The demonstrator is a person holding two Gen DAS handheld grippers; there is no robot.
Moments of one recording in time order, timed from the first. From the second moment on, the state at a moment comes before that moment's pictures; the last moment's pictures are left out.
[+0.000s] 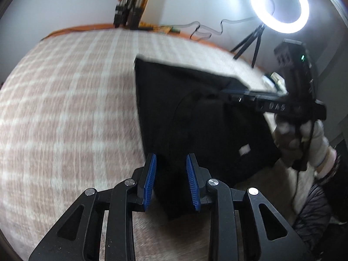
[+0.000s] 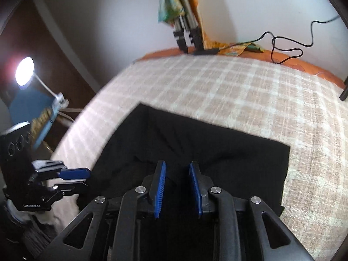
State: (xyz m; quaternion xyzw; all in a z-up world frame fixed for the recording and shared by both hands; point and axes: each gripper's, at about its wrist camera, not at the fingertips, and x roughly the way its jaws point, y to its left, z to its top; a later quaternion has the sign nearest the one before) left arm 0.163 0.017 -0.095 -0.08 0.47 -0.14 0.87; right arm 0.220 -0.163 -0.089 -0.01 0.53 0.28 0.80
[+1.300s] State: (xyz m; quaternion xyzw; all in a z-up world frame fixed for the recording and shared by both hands) left arm 0.155 0.051 -0.109 -0.35 0.48 -0.19 0.78; right arm 0.259 -0.265 -0.105 0.28 0.53 0.25 0.76
